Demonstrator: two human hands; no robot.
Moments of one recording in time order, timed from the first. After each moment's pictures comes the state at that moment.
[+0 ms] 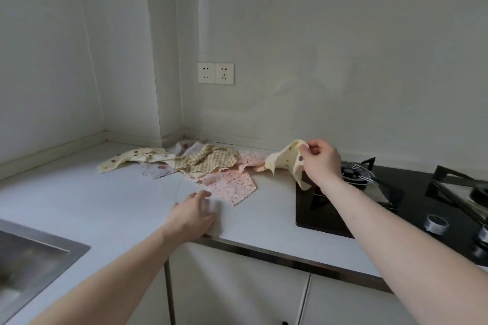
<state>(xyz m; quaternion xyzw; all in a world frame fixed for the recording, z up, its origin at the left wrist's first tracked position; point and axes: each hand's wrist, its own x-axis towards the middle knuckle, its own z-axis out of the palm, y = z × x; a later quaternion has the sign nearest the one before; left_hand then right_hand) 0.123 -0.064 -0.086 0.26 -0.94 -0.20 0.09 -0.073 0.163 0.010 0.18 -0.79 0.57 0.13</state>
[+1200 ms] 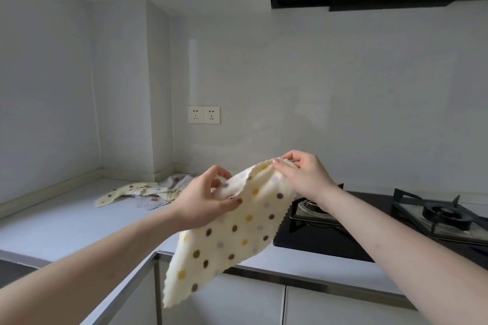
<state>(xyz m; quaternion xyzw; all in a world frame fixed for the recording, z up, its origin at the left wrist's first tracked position) 0.189 0.047 0.070 0.06 -0.89 -0.37 0.25 0.037 0.244 0.099 0.34 -0.75 0.56 0.06</state>
